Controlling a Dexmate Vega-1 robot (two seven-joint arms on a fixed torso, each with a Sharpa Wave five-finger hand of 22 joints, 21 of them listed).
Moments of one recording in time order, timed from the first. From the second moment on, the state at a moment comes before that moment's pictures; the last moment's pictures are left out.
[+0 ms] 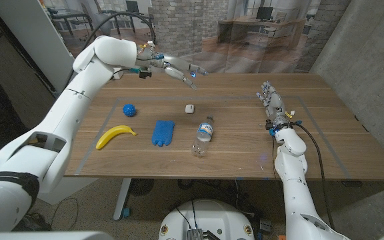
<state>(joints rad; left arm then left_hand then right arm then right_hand) 0.41 0.56 0.29 -1.58 0.33 -0.52 -1.07 0.34 0.02 0.53 -0.17 0.18 -0.05 -0.02 0.19 0.17 -0.02 -0.05 0.21 0.19 -0.07 0.00 0.19 0.17 -0.10 0.01 0.63 0.17 -0.92 0.15 0.33 -1.33 0.04 0.34 0.41 0.22 0.10 0.35 -0.04 0.18 0.08 0.08 0.19 0.18 0.08 0.08 0.19 0.18 -0.03 0.04 0.18 0.17 0.18 0.01 0.19 0.17</state>
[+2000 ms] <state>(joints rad) 0.13 0.47 0.48 -1.53 0.43 -0.87 -1.33 0.55 -0.08 0.52 -0.18 0.22 -0.01 -0.09 0.21 0.17 0.03 -0.09 0.22 0.19 -0.02 -0.01 0.19 0.17 -0.05 0.04 0.59 0.17 -0.90 0.14 0.31 -1.26 0.07 0.44 0.34 0.21 0.10 0.34 -0.04 0.18 0.09 0.08 0.19 0.18 0.09 0.09 0.19 0.18 -0.02 0.04 0.18 0.18 0.18 0.01 0.19 0.17</state>
